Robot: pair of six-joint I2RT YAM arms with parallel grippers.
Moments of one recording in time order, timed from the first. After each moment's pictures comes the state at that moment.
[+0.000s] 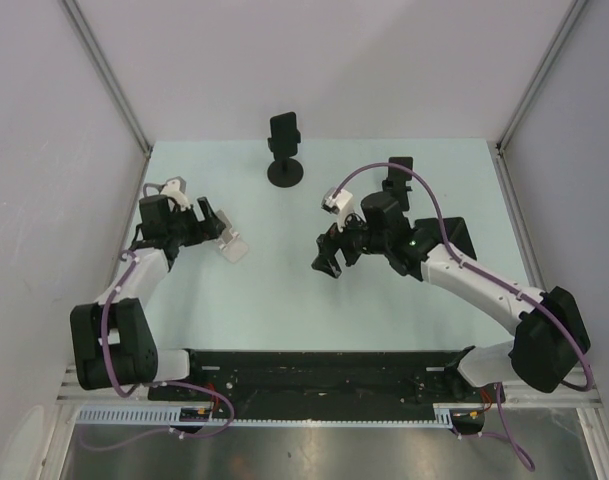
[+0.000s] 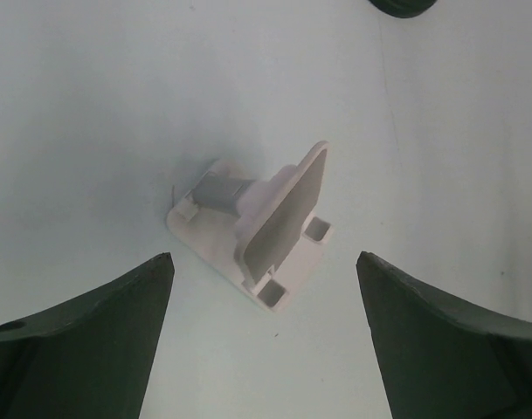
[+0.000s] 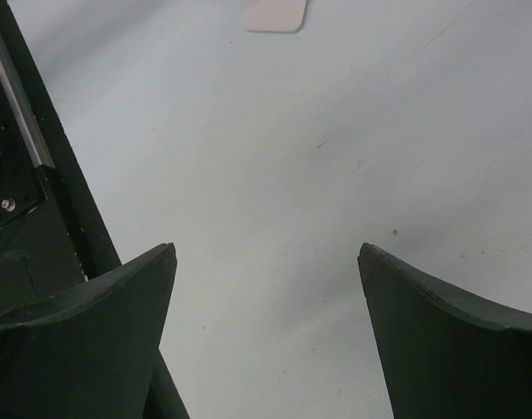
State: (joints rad) left arm 0.13 1.31 0.75 -0.07 0.30 -0.23; right arm 0.70 1.38 1.04 -0.20 -0.40 -0.02
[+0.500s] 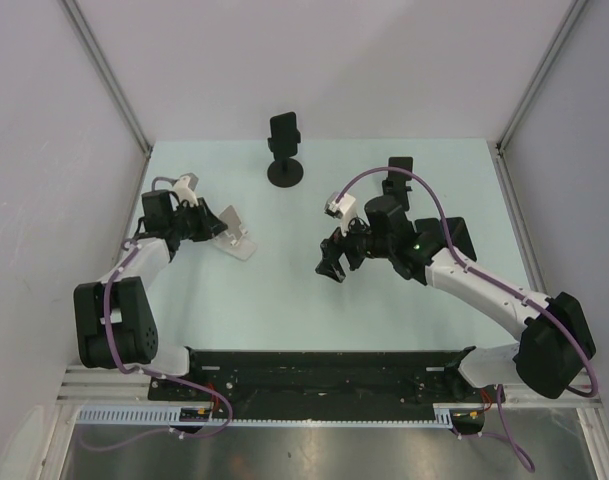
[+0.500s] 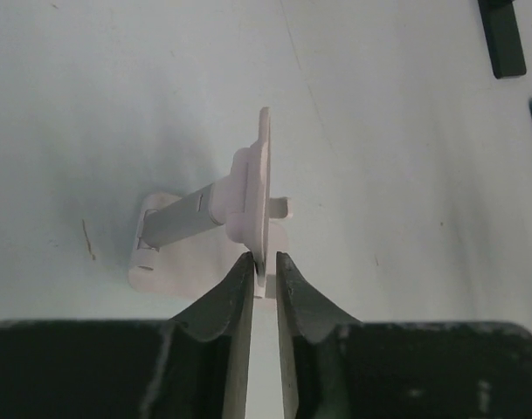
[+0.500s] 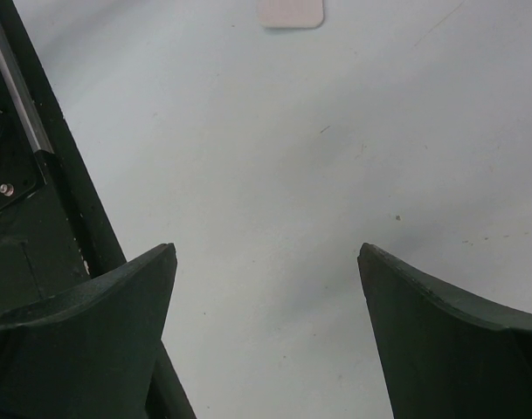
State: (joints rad) left arm 0.14 1.45 0.82 -0.04 0.59 -0.16; right arm 0.70 1.33 1.00 -0.22 -0.41 -0.03
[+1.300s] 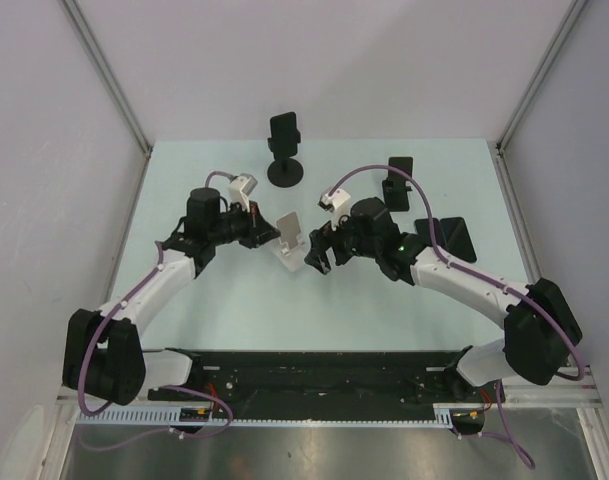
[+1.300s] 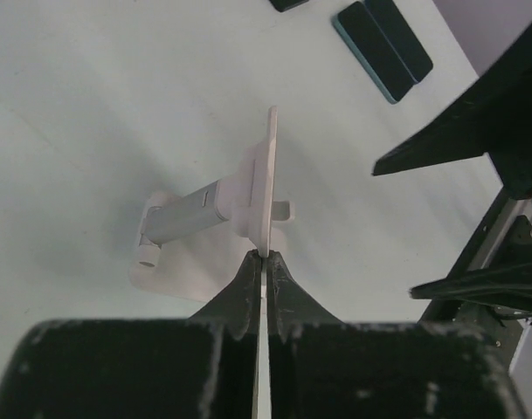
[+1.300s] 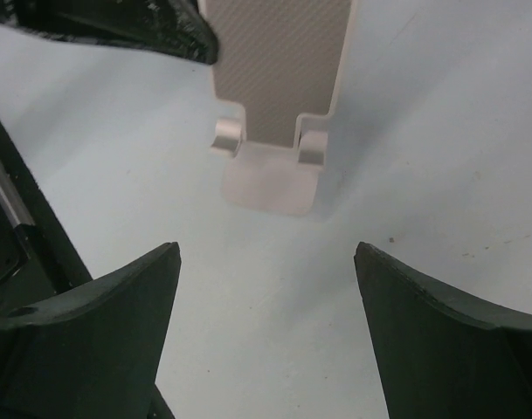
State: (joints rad) left arm -0.26 1.28 0.82 -0.05 0.62 -0.22; right arm 0.75 1.41 1.00 -0.08 -0.27 0.11
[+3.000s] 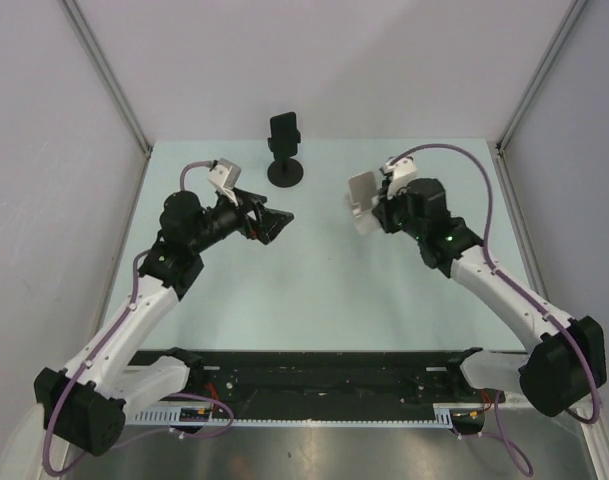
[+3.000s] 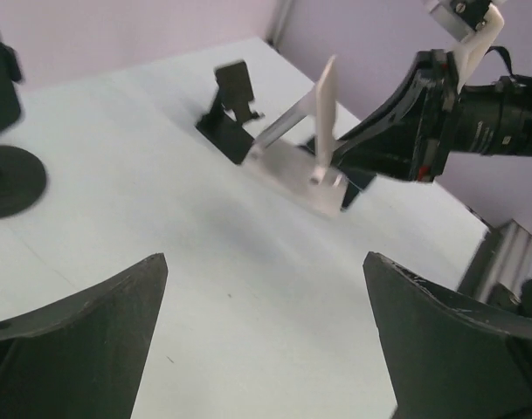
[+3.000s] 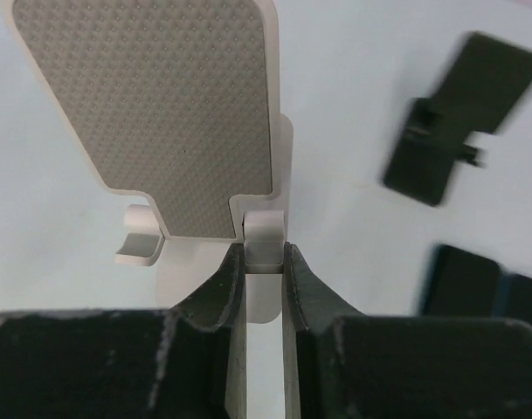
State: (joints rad) left arm -0.38 1.03 0.88 0.04 0.50 -0.29; right arm 0.54 1.26 0.98 -0.15 0.01 0.03
